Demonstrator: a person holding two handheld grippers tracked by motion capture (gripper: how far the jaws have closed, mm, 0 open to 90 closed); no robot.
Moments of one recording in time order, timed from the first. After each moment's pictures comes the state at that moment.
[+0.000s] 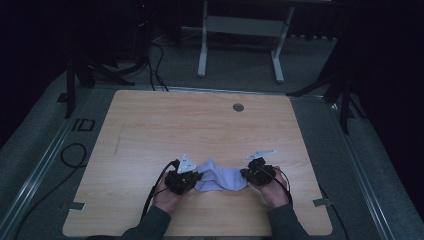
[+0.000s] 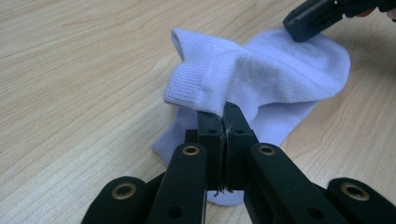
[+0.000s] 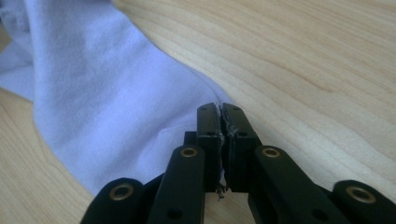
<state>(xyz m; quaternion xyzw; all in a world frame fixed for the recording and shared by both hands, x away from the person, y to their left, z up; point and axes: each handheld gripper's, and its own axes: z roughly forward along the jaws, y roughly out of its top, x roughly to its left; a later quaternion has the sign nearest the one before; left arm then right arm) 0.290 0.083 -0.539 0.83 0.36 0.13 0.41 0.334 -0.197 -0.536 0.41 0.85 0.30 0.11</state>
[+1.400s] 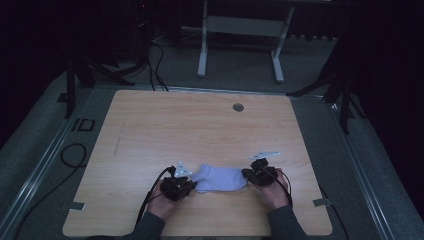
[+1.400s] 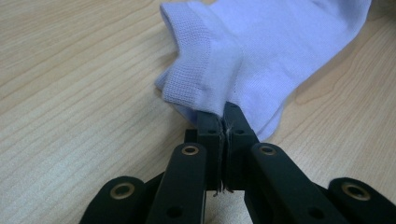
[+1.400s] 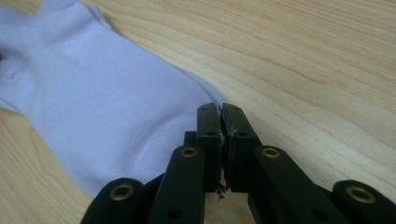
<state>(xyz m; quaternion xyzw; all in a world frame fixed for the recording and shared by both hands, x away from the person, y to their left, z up) 0.280 0.095 -0.556 0.85 0.39 0.09 0.36 0.333 -0.204 -0.542 0.44 0.83 0.32 0.10</state>
